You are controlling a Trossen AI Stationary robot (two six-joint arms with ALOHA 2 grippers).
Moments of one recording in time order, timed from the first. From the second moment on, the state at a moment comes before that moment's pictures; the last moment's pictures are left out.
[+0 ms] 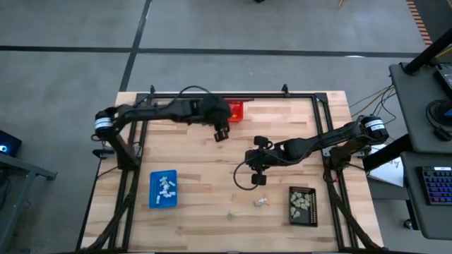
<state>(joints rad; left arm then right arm) 0.26 1.71 1.40 -0.55 -0.17 0.11 0.16 1.56 1.04 -0.42 0.23 0.14</state>
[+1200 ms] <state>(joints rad) -0.14 1.17 0.70 0.04 -0.23 -0.33 0.34 1.63 1.05 -0.42 0.01 0.54</state>
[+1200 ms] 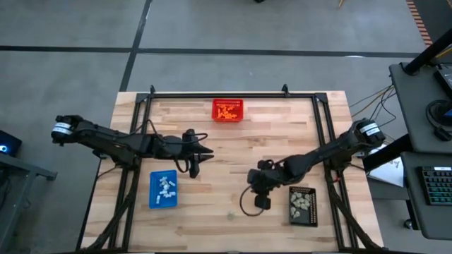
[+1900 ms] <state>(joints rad) -0.15 1.16 0.71 0.05 -0.23 -0.31 0.44 1.84 1.34 -0.85 -0.01 0.56</state>
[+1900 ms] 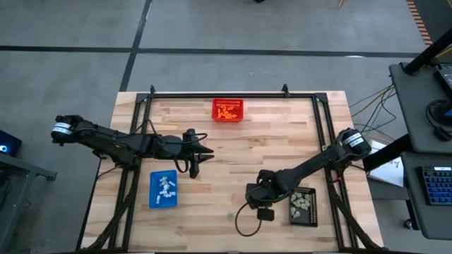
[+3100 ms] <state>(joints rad) -0.15 1.22 0.70 0.09 -0.23 -0.30 0.46 2.00 1.38 -0.75 -0.04 0.47</state>
